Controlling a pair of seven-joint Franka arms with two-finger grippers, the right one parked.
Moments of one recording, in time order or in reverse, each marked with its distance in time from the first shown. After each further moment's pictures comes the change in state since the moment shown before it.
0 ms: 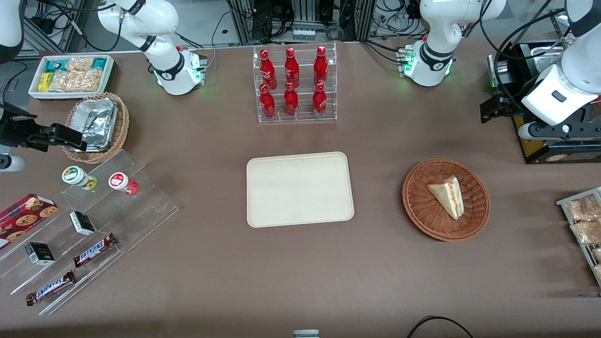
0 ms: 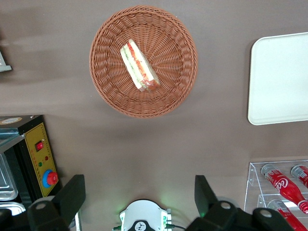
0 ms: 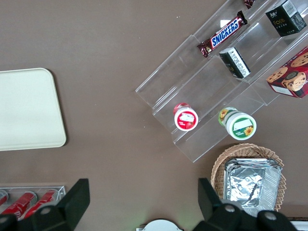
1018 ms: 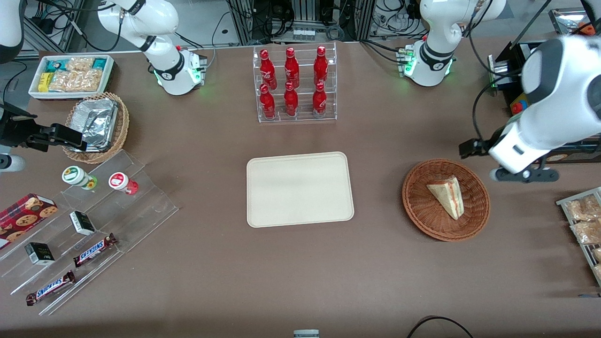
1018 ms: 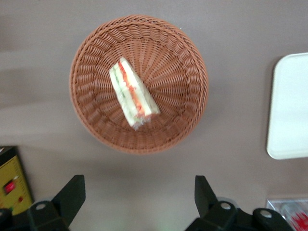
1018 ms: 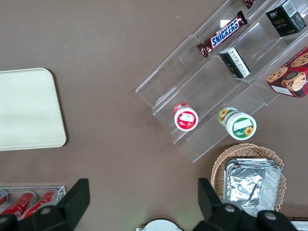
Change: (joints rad) arm 0.001 0.103 0.001 -0.253 0.002 0.377 0.000
